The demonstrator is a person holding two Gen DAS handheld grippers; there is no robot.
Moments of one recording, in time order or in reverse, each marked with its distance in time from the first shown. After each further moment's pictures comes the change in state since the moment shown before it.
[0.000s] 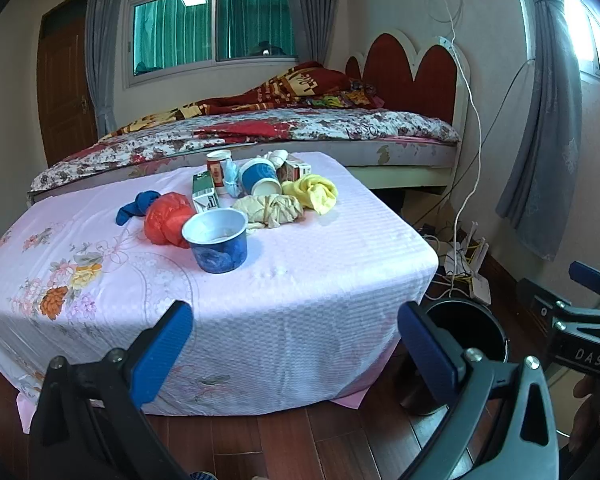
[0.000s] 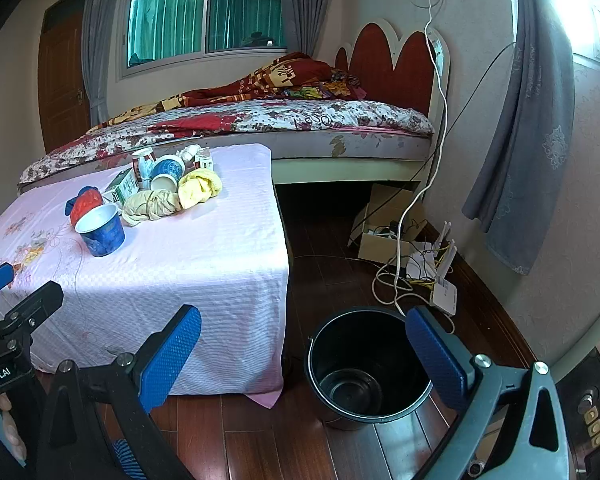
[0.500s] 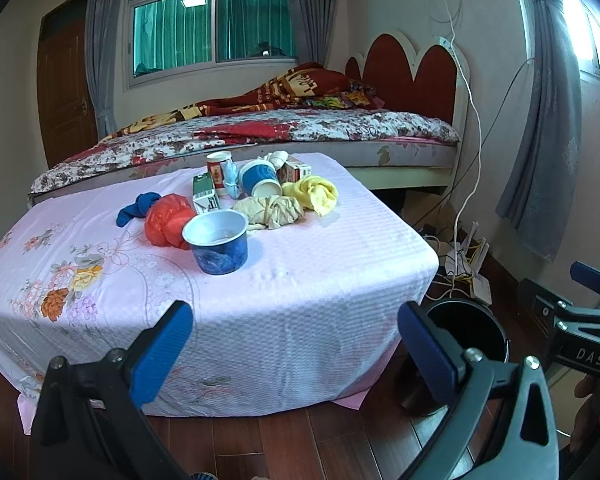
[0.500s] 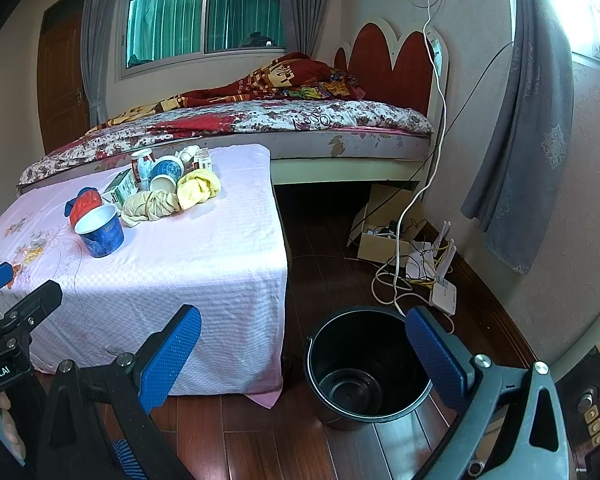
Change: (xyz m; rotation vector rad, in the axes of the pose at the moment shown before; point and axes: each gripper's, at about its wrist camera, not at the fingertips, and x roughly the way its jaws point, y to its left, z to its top) left arm -0.002 0.002 0.003 -0.003 -0.001 0.003; right arm 0.000 -0.001 0.000 0.002 0.001 0.000
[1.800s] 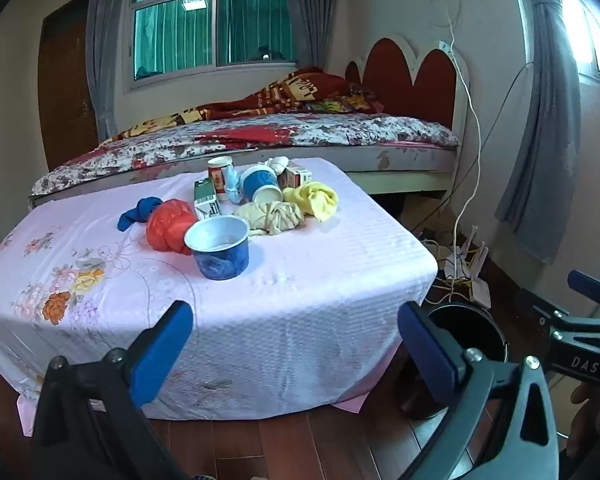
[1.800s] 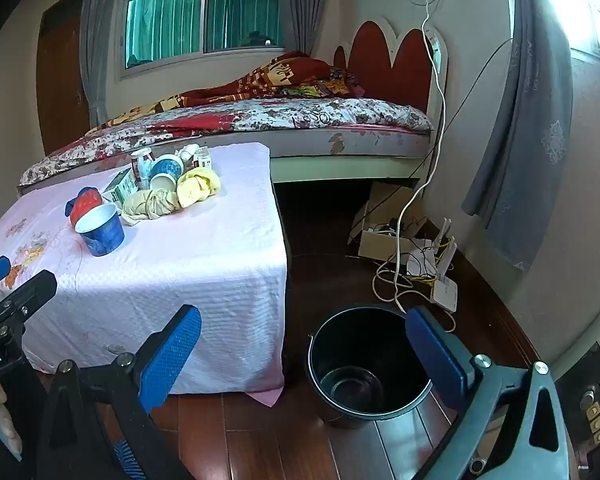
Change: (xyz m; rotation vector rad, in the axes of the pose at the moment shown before) left arm -0.001 0.008 0.004 -0.034 0.000 -0.042; right arm -0.001 -0.001 -0.001 0.002 0.005 0.005
